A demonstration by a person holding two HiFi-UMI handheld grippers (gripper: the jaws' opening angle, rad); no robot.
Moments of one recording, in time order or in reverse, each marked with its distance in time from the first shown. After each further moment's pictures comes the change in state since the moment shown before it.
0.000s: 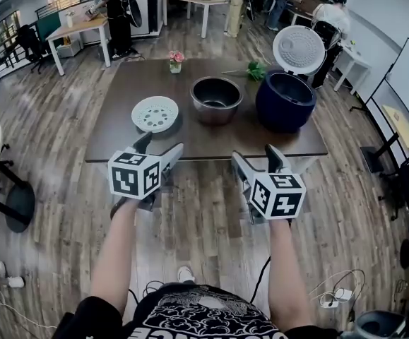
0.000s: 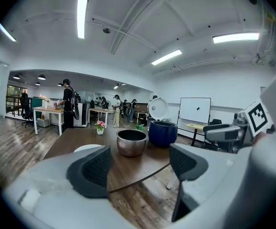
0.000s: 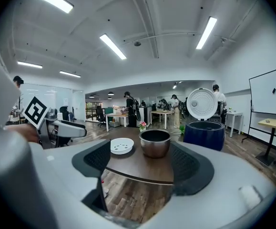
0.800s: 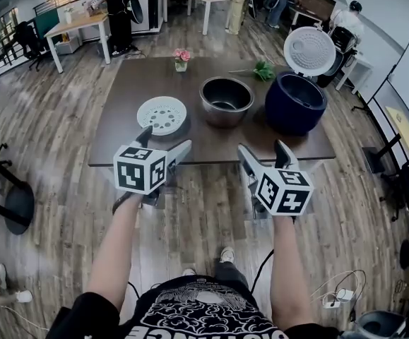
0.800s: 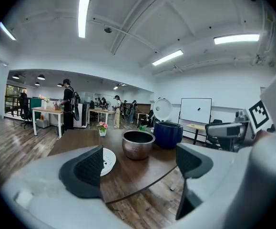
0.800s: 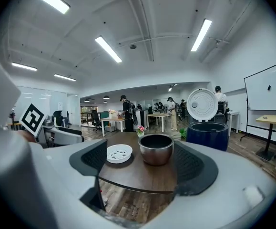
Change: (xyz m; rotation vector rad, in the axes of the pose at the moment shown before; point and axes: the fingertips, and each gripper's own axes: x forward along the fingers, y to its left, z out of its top) left arm 0.027 0.050 0.005 -0.002 -0.013 -0.008; right arm 0.049 0.010 0.013 0.041 -0.044 -0.044
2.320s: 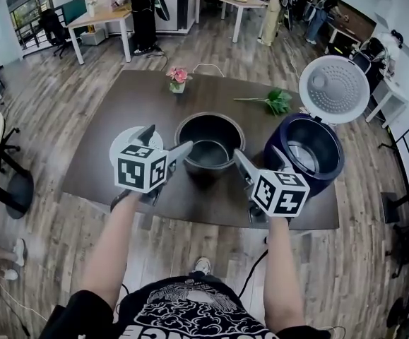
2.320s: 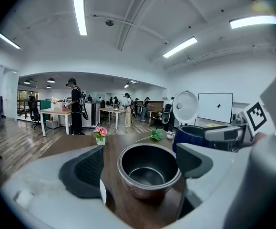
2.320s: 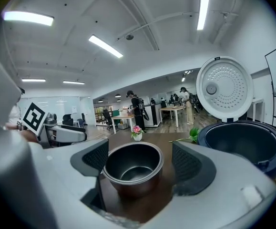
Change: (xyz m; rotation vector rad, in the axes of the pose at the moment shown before) left arm 0.242 0.022 0.078 -0.022 0.031 0.167; right arm 0.226 -0.174 0.042 0.040 0.073 0.226
